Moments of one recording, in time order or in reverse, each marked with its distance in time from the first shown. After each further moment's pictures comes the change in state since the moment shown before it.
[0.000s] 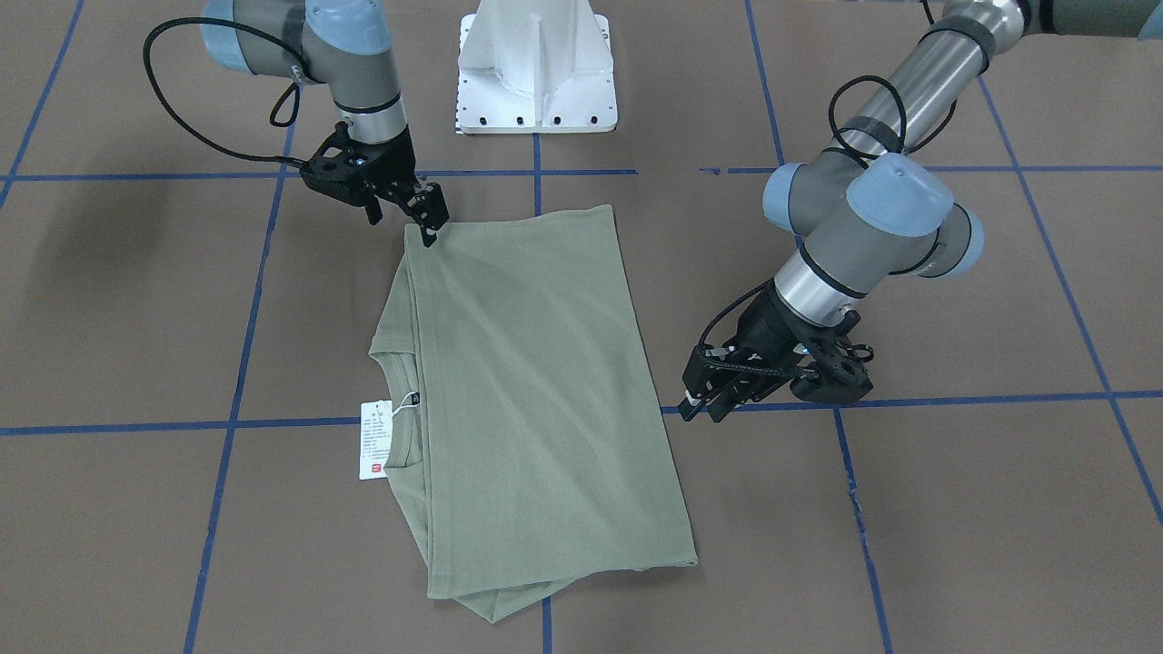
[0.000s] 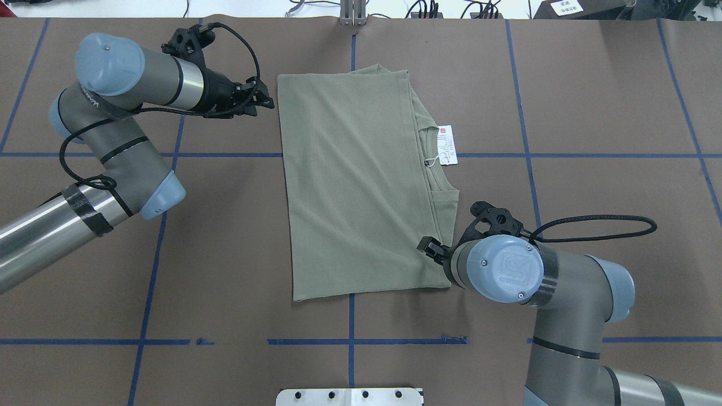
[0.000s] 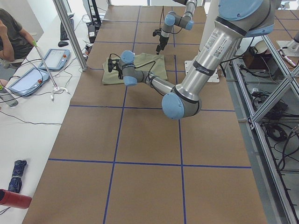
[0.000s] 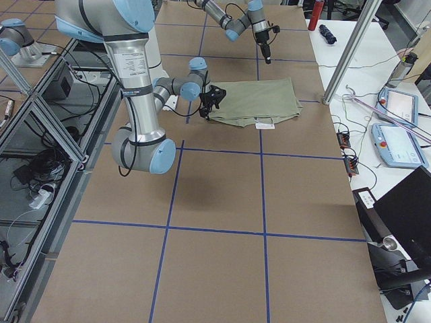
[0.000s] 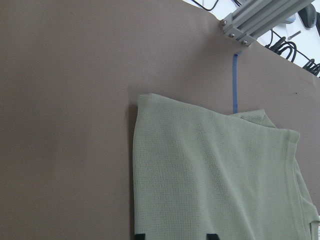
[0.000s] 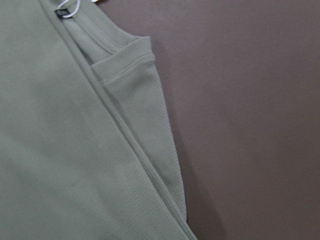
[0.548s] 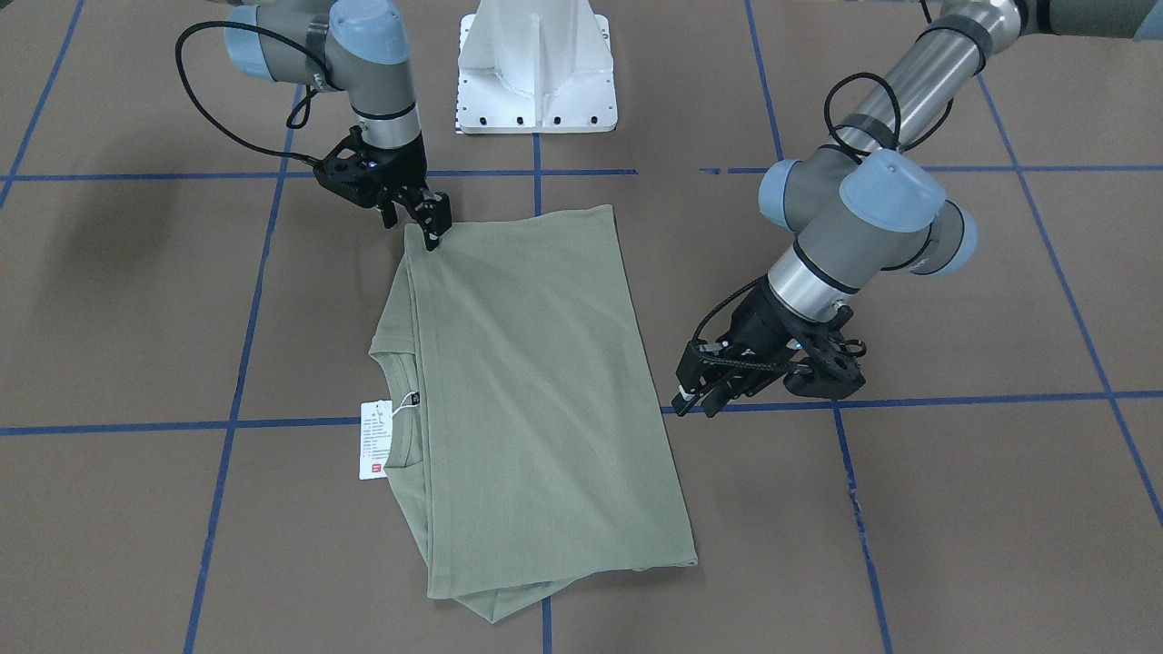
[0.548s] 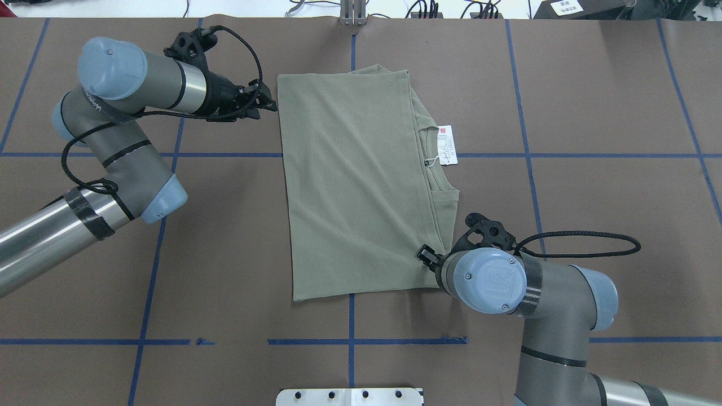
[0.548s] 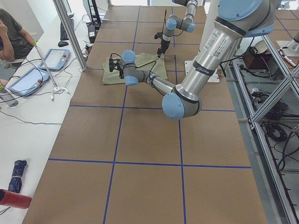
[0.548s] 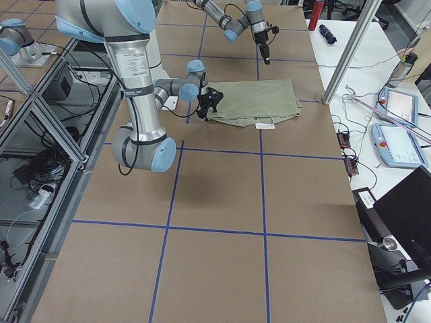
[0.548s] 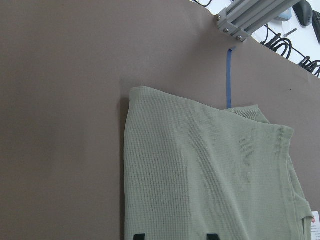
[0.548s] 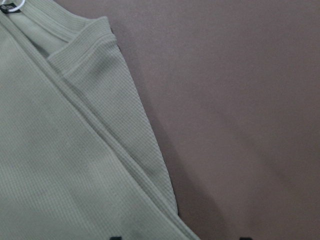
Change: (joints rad) left arm 0.012 0.005 -0.012 -0.001 0.006 -0.029; right arm -0.025 0.022 -0.032 0.000 -0.019 0.062
